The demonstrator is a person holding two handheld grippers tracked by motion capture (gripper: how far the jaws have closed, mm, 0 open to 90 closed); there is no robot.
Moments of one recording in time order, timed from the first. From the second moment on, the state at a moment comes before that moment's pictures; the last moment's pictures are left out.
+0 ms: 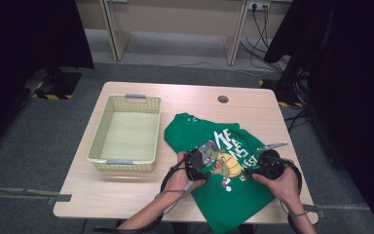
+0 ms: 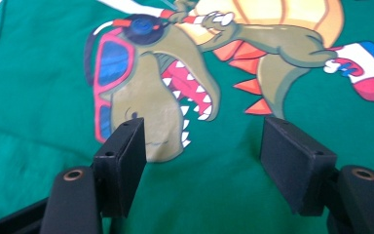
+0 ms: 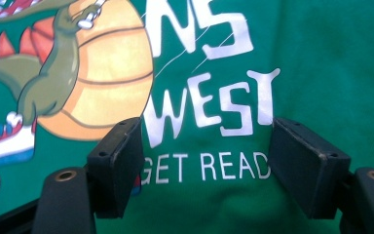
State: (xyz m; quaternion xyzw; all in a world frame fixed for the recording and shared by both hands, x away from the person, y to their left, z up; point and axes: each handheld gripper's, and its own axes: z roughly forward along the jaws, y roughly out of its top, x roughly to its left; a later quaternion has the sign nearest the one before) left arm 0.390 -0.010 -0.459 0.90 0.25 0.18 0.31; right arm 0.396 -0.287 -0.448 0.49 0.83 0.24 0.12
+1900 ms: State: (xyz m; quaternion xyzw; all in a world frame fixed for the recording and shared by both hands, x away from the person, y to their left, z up) left arm 0.402 0.019 -0.457 0.89 0.29 0.21 0.28; right arm 0.358 -0.228 -0.450 0.42 0.86 0.26 0.09
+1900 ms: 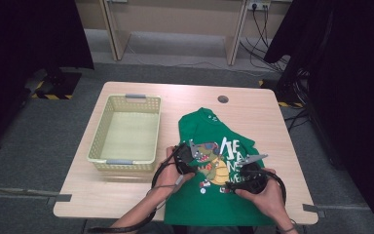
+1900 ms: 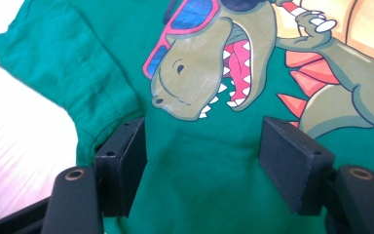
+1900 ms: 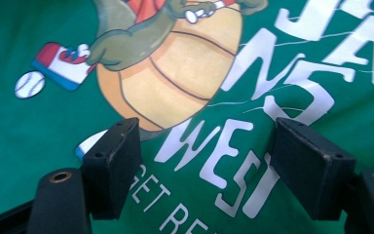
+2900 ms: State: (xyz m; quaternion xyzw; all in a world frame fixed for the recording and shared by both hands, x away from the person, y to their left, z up) left arm 0.380 0.015 -0.456 0.89 0.26 0.20 0.30; right arm 0.487 -0.298 -0.435 0.56 0.77 0.27 0.14
